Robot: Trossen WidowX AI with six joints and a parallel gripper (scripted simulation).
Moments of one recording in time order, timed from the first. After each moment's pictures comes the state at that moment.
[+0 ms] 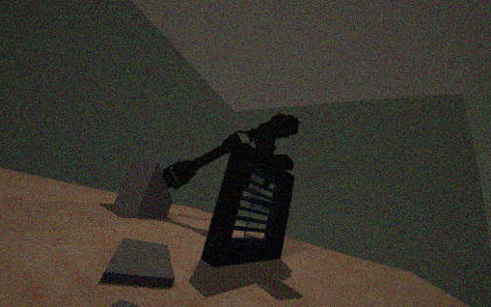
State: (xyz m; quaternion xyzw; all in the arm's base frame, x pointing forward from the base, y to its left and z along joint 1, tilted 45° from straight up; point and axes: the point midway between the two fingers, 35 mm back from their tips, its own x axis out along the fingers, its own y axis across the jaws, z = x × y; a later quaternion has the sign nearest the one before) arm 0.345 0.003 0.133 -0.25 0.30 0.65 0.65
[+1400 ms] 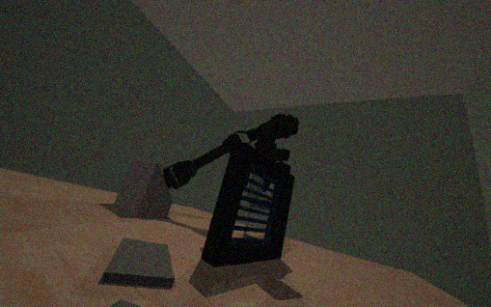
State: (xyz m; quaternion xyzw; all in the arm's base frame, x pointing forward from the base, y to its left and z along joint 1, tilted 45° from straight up) arm 0.345 0.003 0.132 0.43 0.71 0.07 0.54
